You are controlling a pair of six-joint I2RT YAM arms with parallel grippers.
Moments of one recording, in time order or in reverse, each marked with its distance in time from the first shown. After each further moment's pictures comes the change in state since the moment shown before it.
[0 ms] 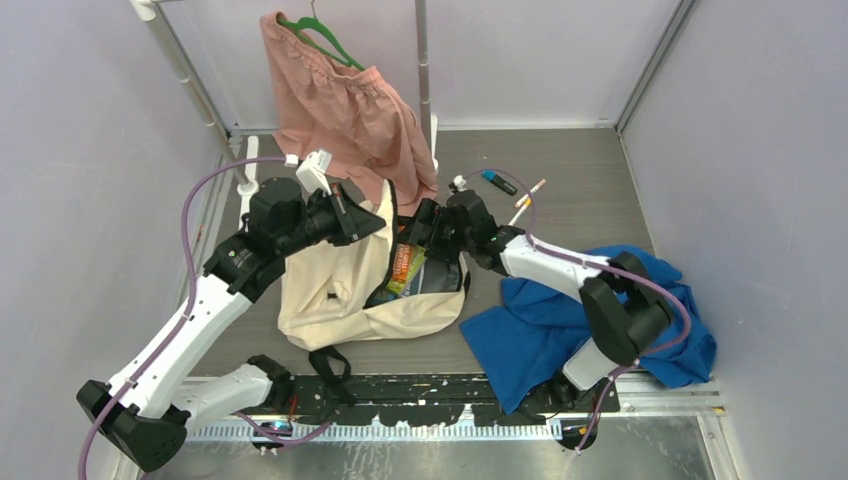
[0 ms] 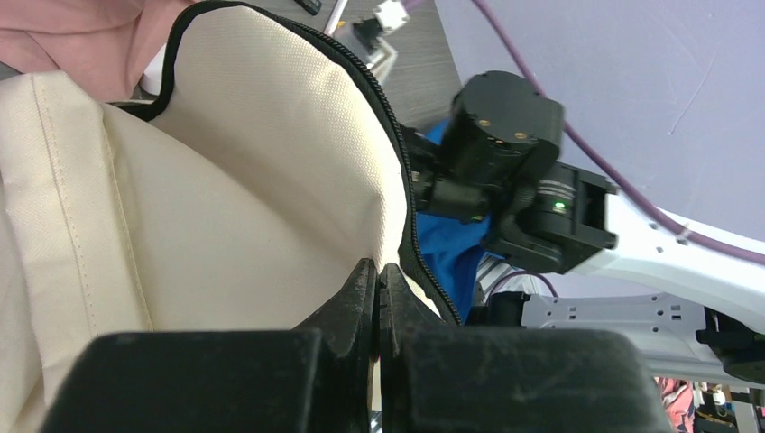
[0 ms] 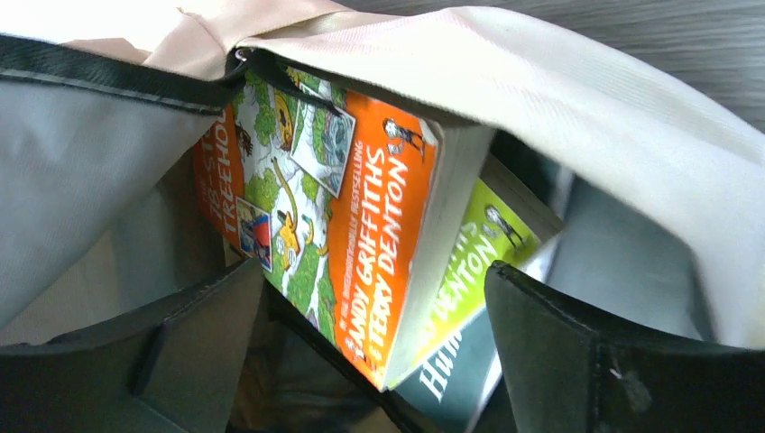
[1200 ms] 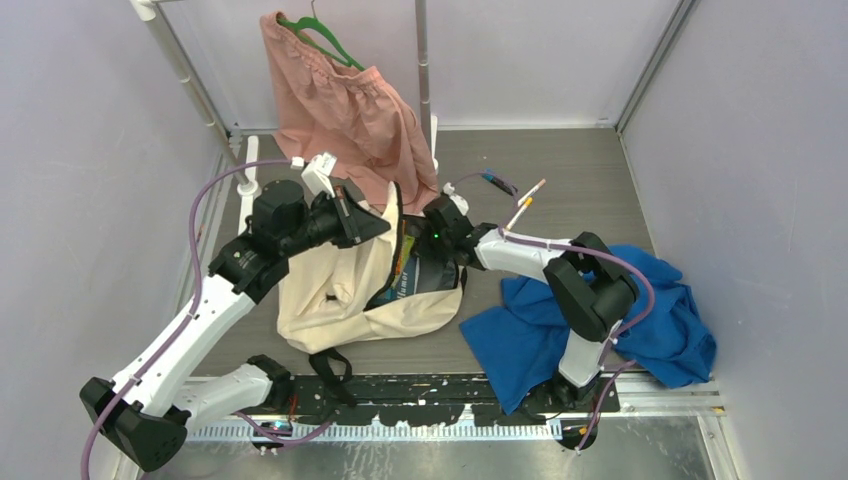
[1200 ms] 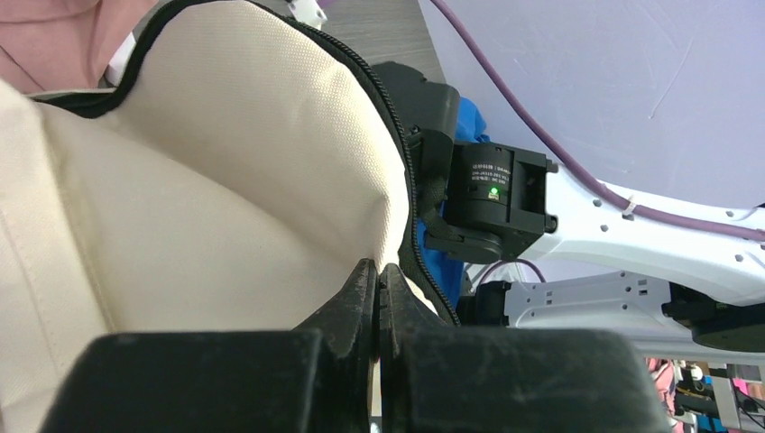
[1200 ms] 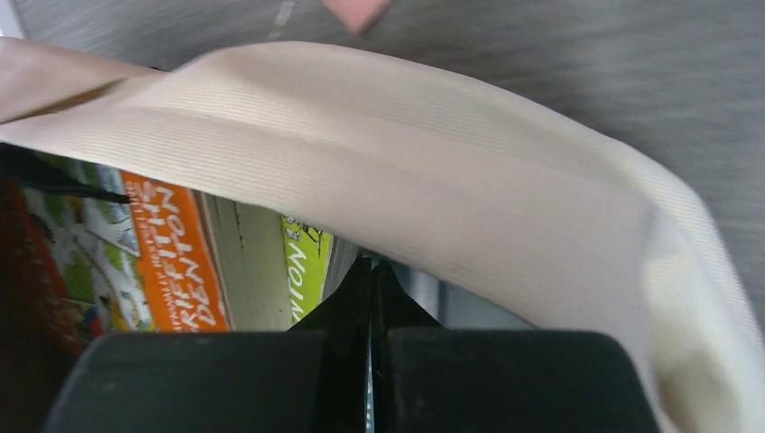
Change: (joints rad) left arm 0.001 0.001 -0.043 0.061 0.054 -0.018; right arm 0.054 0.125 0.077 -0.163 0.259 -0.005
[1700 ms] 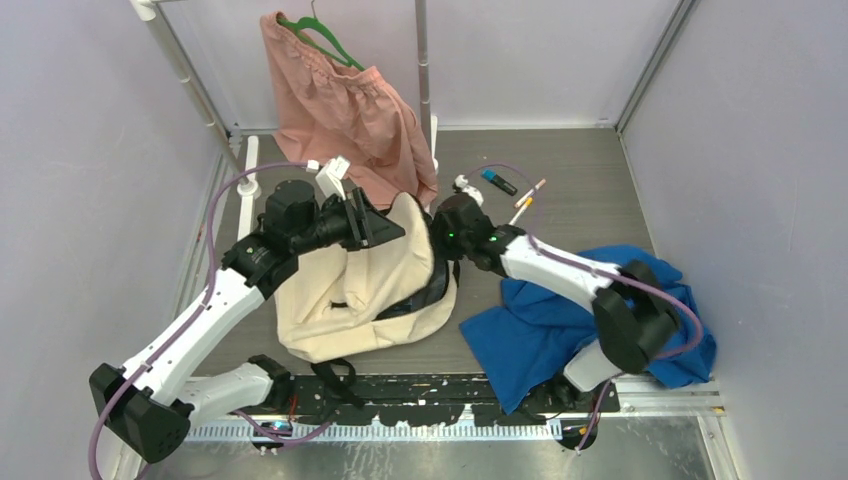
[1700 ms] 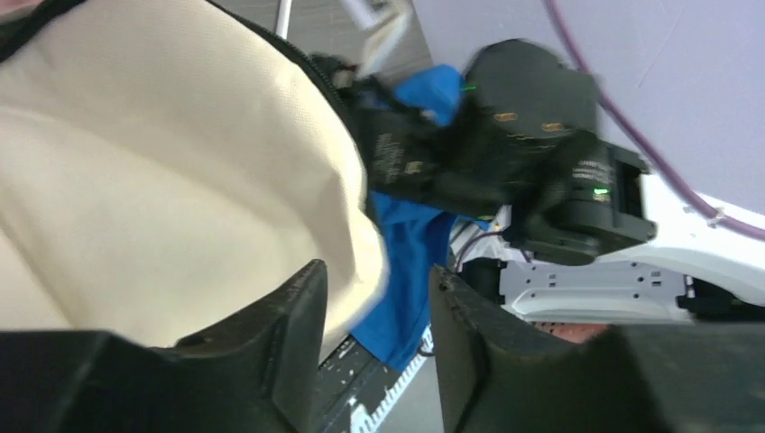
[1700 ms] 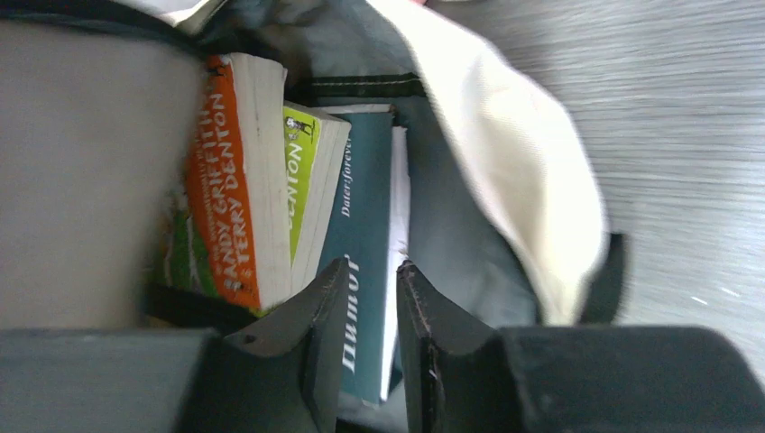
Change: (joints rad) left arm 0.001 0.040 -0.040 0.056 0.080 -0.018; right arm 0.004 -0.150 -0.002 -0.074 0.002 -0.101
